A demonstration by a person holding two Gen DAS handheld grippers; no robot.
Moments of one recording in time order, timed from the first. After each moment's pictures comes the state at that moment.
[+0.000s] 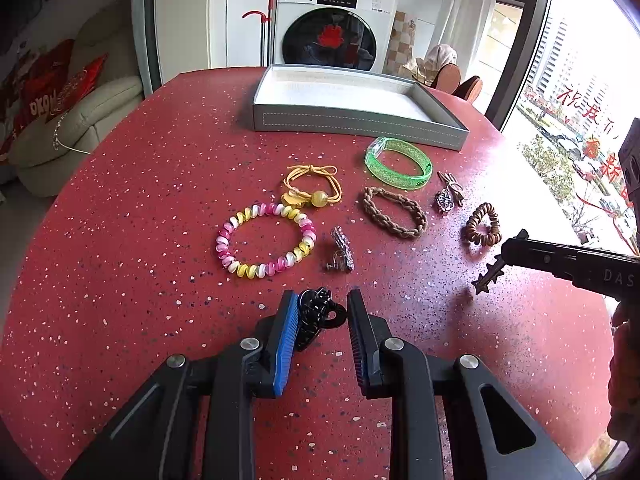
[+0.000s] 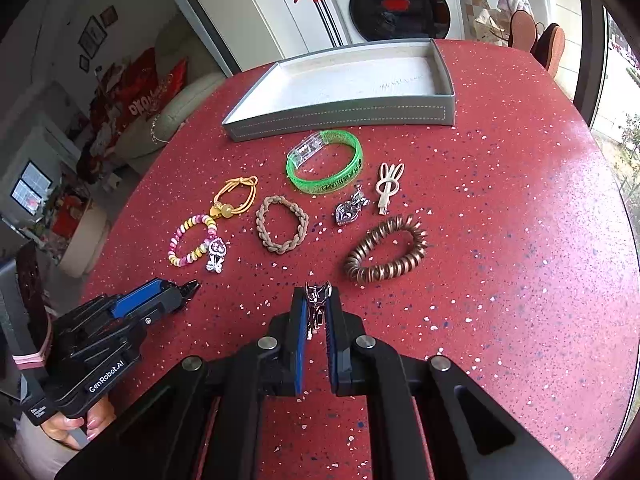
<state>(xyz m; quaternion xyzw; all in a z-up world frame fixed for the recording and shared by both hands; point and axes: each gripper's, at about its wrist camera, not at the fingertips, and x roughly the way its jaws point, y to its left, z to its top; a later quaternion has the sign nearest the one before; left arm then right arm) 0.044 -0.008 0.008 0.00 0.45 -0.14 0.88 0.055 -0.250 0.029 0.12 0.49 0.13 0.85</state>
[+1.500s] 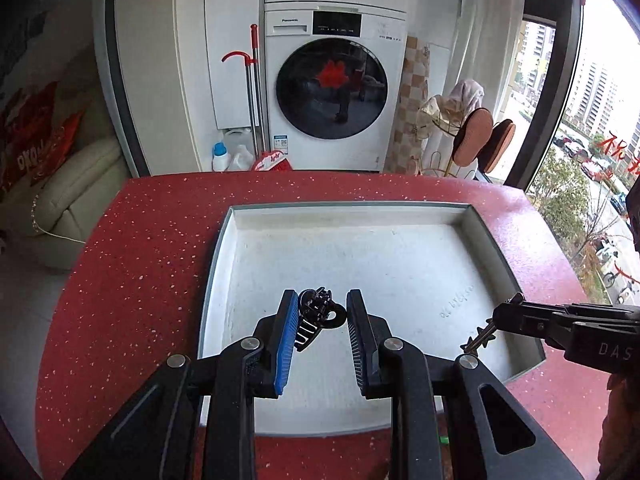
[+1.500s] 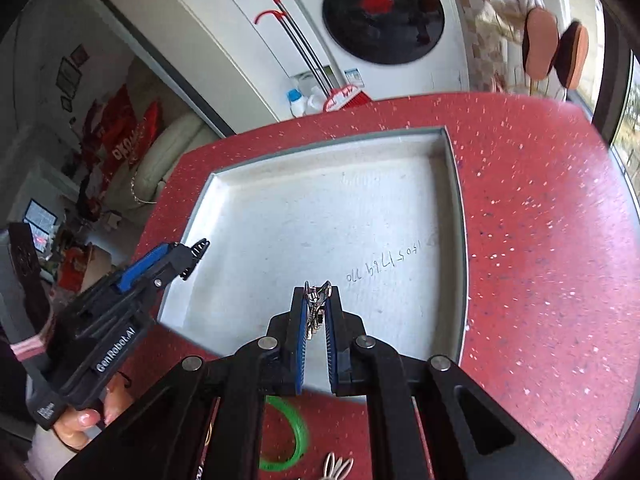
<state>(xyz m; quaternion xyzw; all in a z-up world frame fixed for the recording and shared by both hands) 0.316 -0.087 0.050 0.03 0.41 -0.12 0.90 0.325 -0.315 0.029 0.19 0.51 0.12 0.83</state>
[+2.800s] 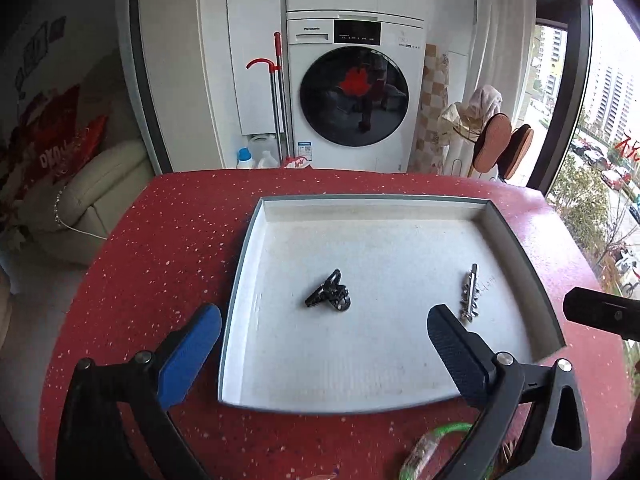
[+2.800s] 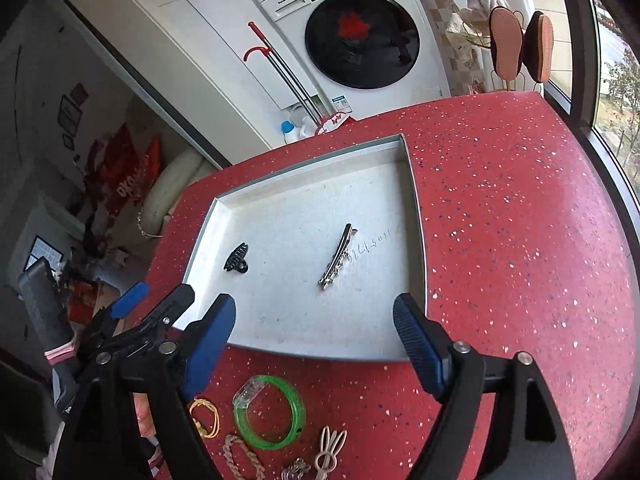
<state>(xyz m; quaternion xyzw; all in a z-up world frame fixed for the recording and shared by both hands) 0.279 -0.073 0.054 0.03 0.39 -0.09 0.92 0.250 -0.332 0.059 0.22 0.45 0.10 0.86</state>
